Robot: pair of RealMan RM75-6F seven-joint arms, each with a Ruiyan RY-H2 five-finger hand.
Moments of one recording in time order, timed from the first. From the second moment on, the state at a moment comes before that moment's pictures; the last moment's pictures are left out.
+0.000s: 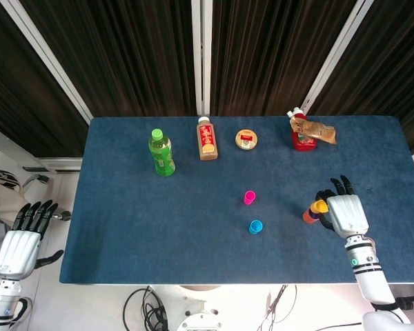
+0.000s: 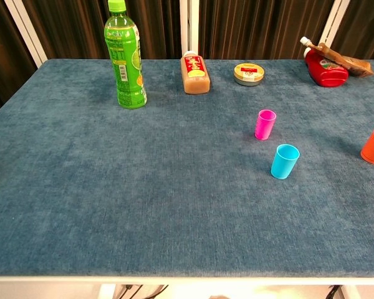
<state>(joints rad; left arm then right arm) -0.09 -1.18 0.01 -1.59 1.61 1.52 0.08 0.34 -1.27 0.12 -1.62 -1.25 1.21 -0.39</state>
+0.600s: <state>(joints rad) -0.09 -1.18 0.01 -1.58 1.60 1.52 0.07 0.36 -1.26 0.09 -1.64 -1.22 1.15 -0.41</state>
